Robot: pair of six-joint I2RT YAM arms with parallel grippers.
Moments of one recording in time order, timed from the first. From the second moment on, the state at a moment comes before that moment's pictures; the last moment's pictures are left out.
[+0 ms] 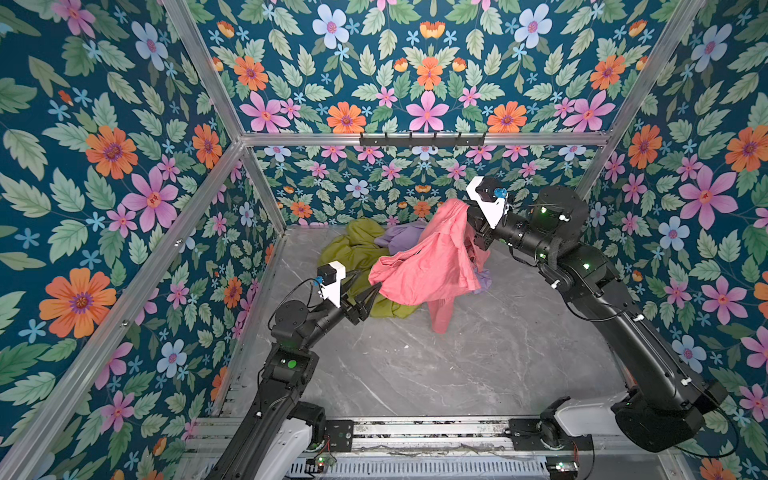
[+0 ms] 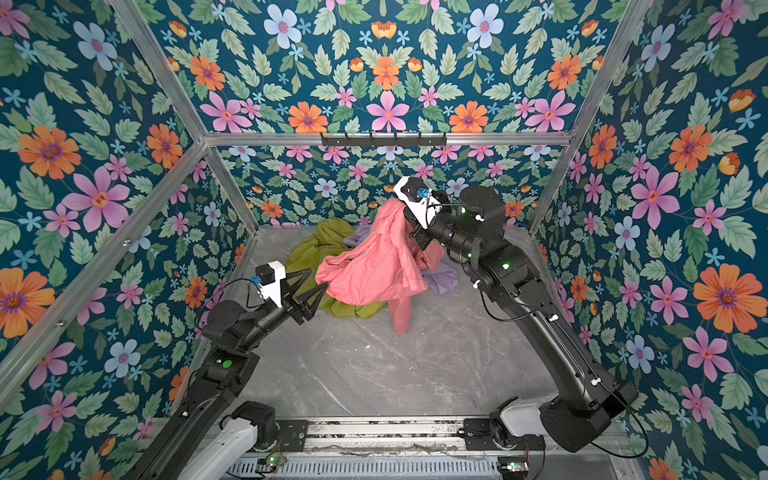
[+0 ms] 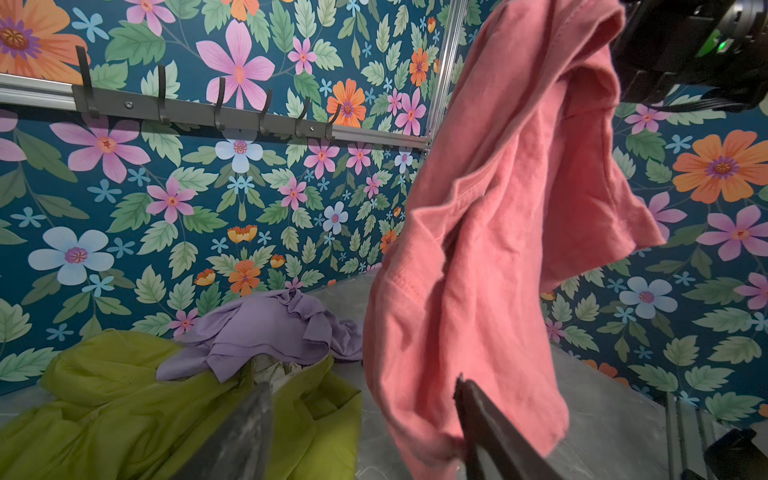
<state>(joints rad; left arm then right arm) -0.31 0.69 0.57 0.26 0.49 -0.19 0.55 1.37 1.72 -0.39 -0.29 -0.39</state>
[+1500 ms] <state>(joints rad) -0.31 0.56 0.61 -0.04 0.36 -0.08 0.57 1.28 1.68 -0.46 -0.34 -0.42</state>
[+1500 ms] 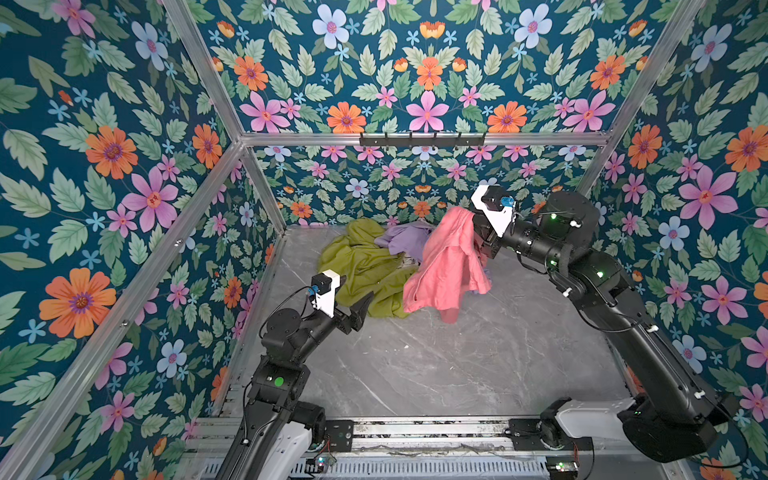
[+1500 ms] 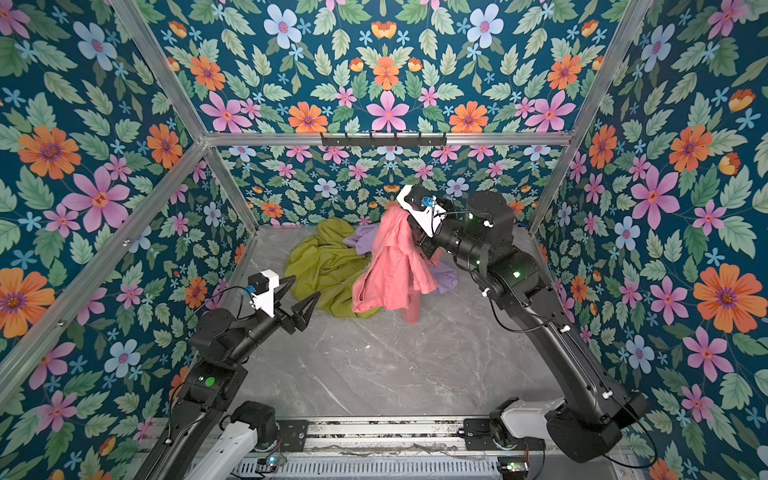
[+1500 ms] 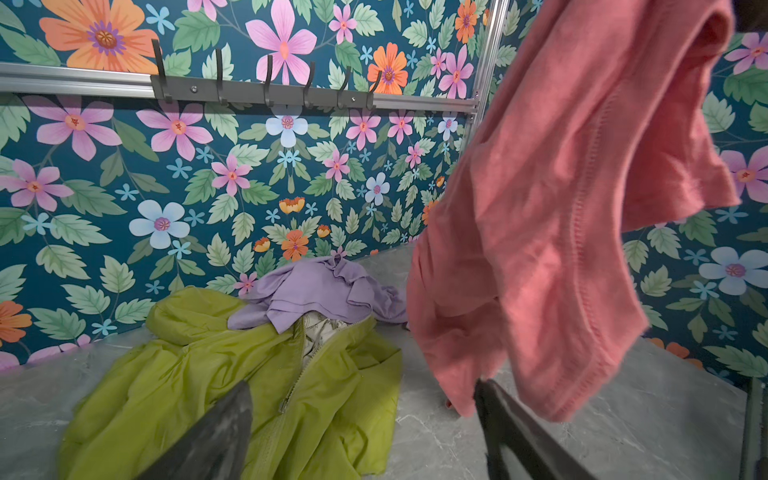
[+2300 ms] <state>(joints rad) -0.31 0.59 0.59 0.01 0.36 -0.14 0.84 1.05 1.41 -0.65 -0.24 -0.42</state>
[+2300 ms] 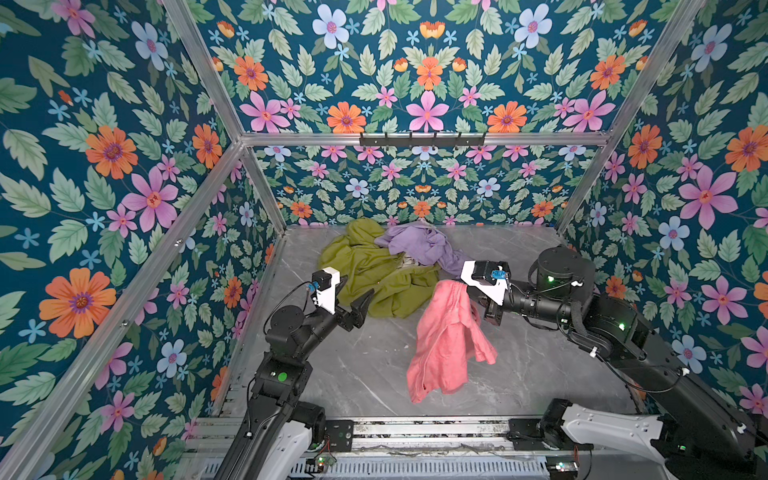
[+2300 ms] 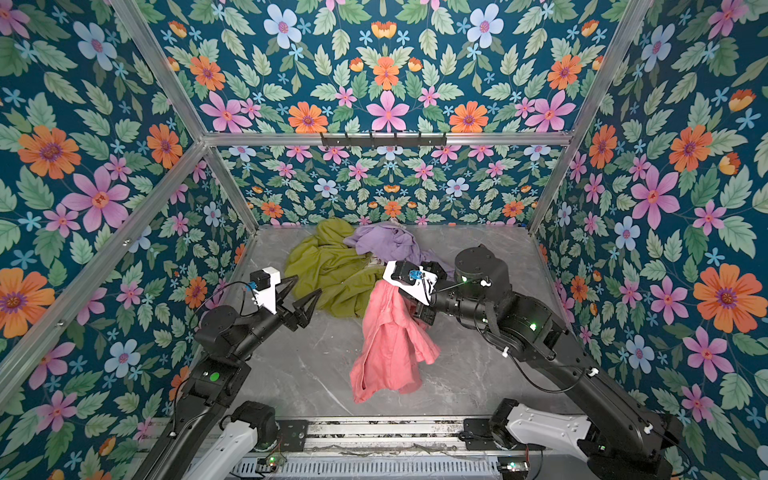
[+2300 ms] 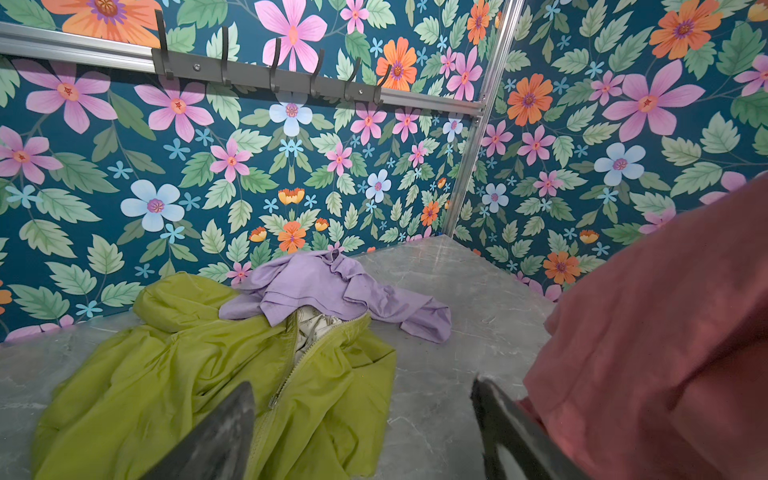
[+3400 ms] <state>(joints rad) -0.31 0.66 0.58 0.08 0.38 -0.18 0.84 1.04 0.93 -0.62 -0.13 -0.11</state>
